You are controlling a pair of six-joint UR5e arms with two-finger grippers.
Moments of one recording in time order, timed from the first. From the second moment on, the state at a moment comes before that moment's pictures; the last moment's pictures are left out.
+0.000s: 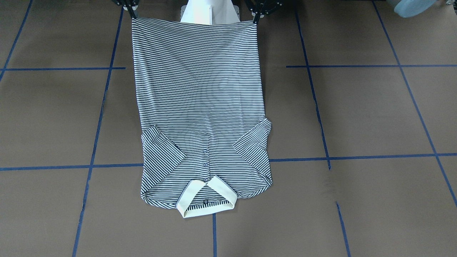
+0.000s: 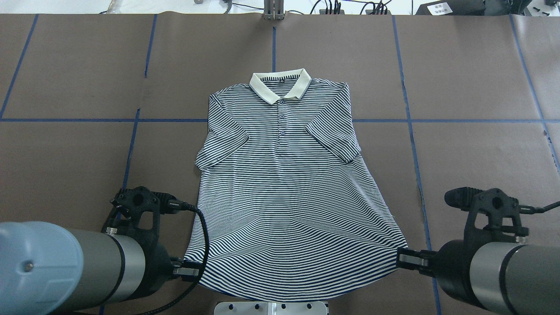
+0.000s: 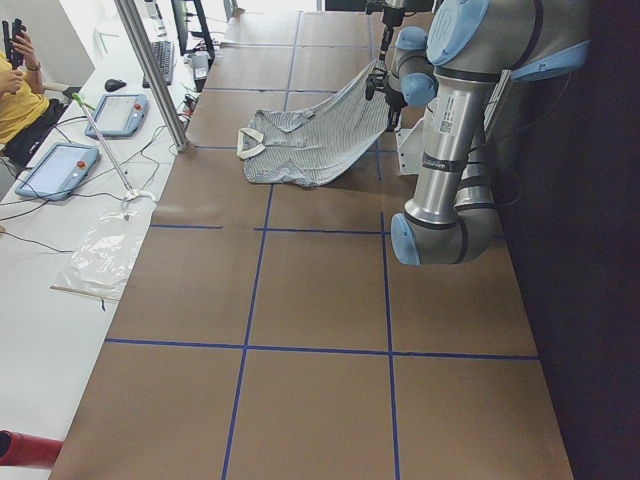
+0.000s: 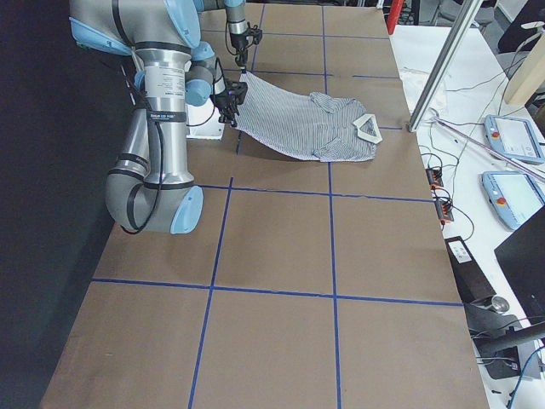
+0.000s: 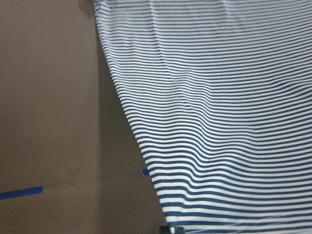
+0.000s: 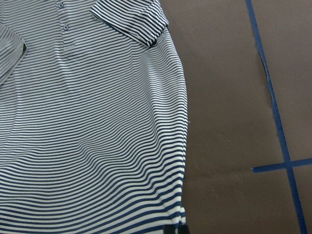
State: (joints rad) left arm -0.22 -2.01 -2.47 -1.18 -1.71 -1.29; right arm 0.18 -1.44 2.70 -1.89 1.56 1.64
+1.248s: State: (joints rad) left arm -0.73 -2.22 -1.89 -1.49 -1.81 -0.93; right arm 0.74 -1.07 2.03 -1.72 1.69 1.24
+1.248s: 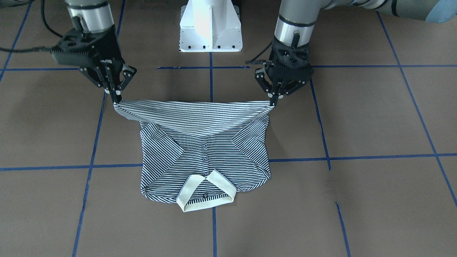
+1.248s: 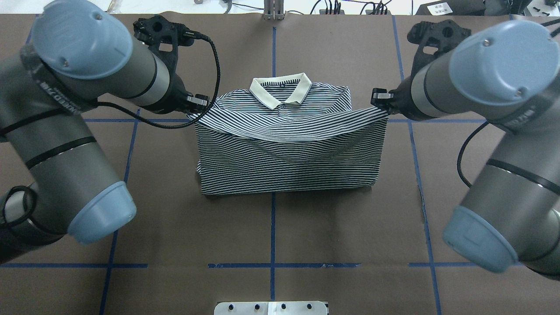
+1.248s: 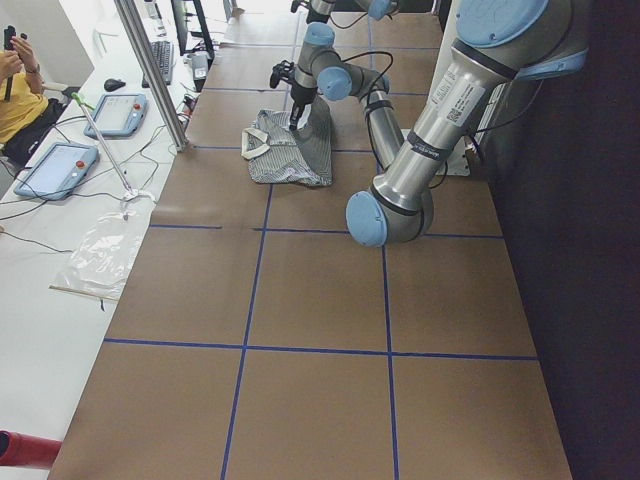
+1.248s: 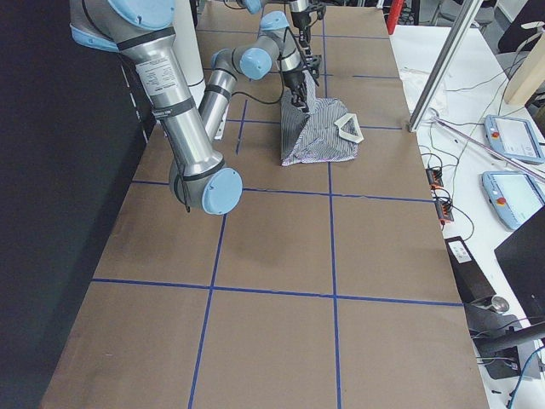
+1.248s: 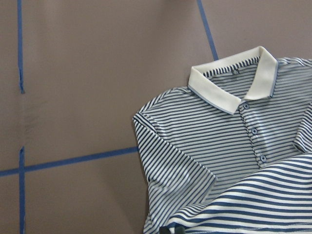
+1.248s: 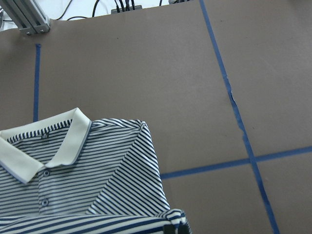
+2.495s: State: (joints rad) left arm -0.73 -2.24 -1.41 -1.92 -1.77 -0.93; right arm 0.76 -0.94 1.40 -1.23 1.68 1.21
